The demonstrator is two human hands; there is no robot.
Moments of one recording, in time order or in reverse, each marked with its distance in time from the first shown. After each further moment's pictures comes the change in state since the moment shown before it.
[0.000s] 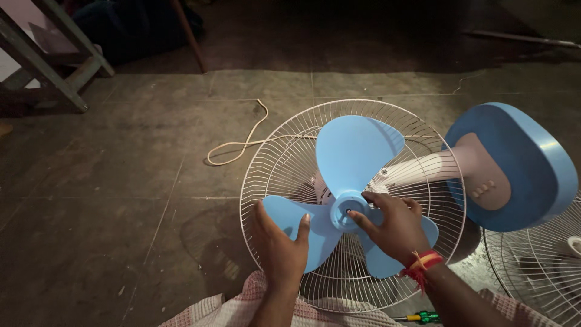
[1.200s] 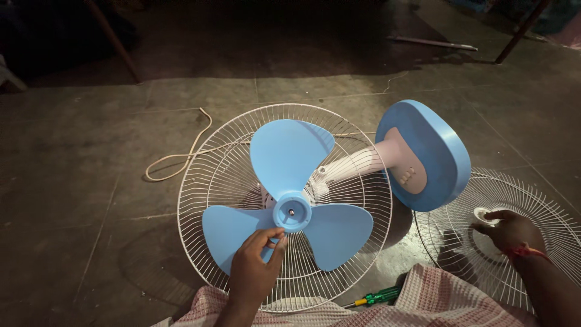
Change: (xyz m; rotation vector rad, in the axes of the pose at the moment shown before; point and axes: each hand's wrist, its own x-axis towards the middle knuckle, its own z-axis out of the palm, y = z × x) left_hand -0.025 0.028 0.001 -0.368 -0.495 0.205; right_hand -0.095 0.369 -0.097 -0.183 0.026 0.881
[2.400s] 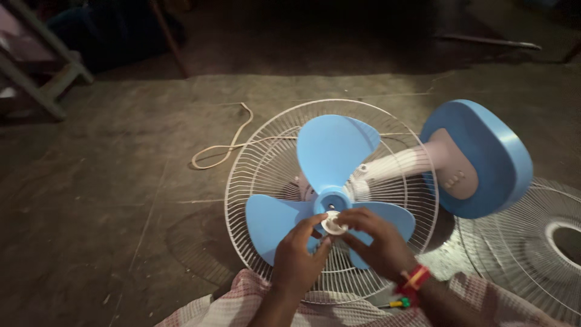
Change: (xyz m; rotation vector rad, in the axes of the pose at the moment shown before) left_hand -0.008 0.015 -0.009 0.003 -0.025 0.096; right_hand -0.255 -0.276 0.033 0.643 -0.103 -1.242
